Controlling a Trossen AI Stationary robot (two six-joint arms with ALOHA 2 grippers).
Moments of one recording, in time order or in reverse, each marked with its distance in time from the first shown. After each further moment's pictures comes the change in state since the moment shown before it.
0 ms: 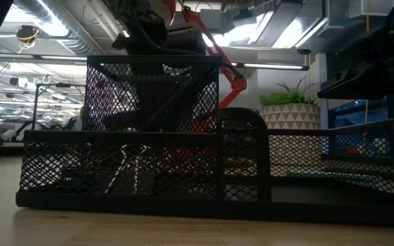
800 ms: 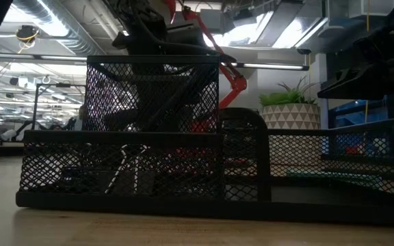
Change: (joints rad) left arm -0.003 -0.004 0.000 0.014 0.057 -0.044; right arm 0.000 0.000 0.000 0.000 0.001 -0.022
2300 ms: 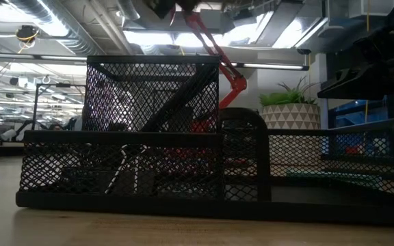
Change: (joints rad) left arm -0.367 -0.372 -0.001 0.226 0.223 -0.784; right arm 0.000 0.000 0.000 0.000 -0.002 0.011
